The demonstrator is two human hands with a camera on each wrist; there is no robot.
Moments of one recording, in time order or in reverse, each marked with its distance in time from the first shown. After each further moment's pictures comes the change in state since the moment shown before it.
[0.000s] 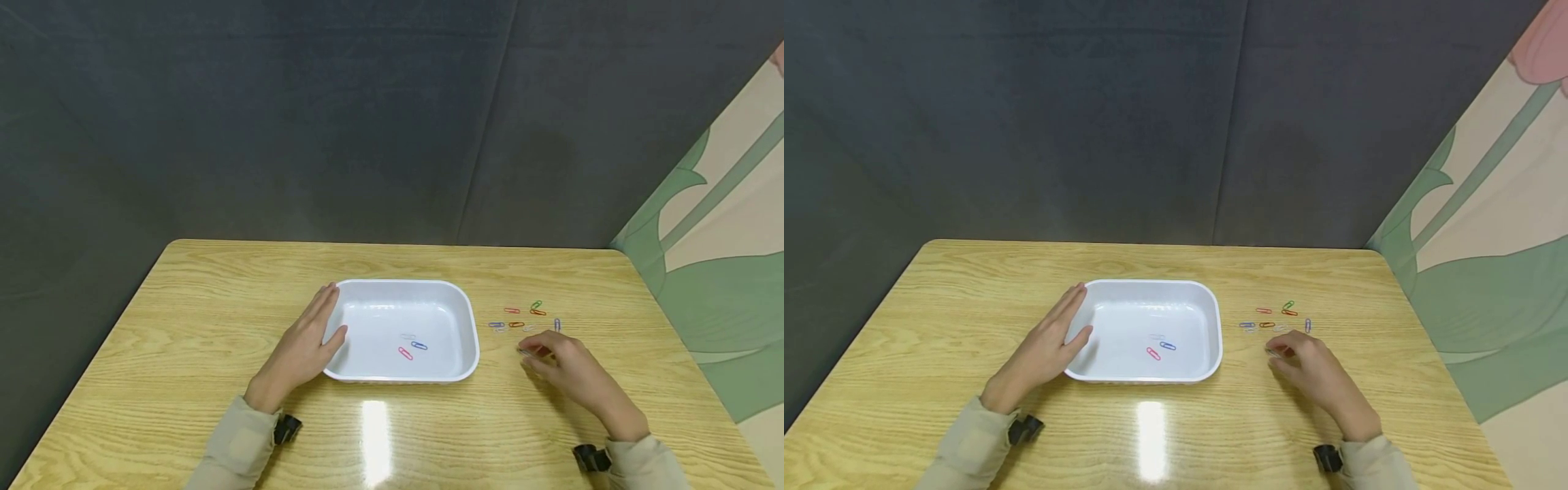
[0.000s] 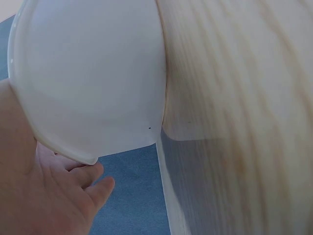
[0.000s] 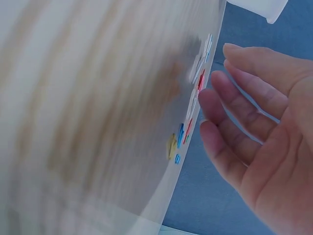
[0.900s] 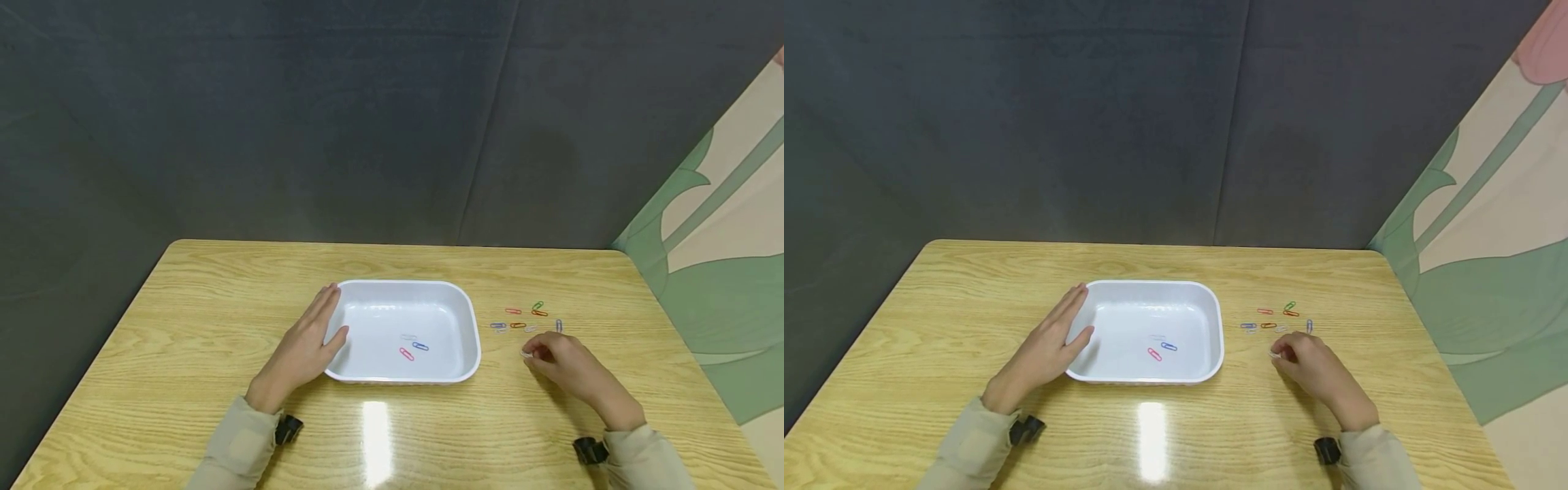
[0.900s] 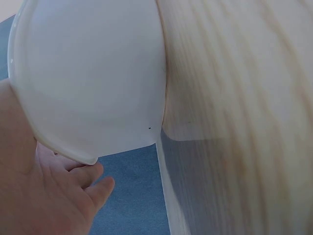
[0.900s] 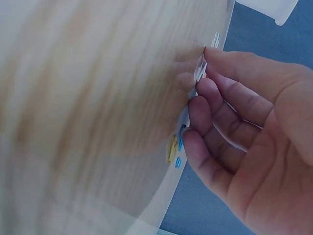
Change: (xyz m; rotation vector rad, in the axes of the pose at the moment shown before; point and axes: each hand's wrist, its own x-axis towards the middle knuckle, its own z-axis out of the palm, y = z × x) left_hand 0.000 0.000 0.001 -0.004 0.006 0.006; right_hand 0.009 0.010 0.001 -0.020 -0.100 0.048
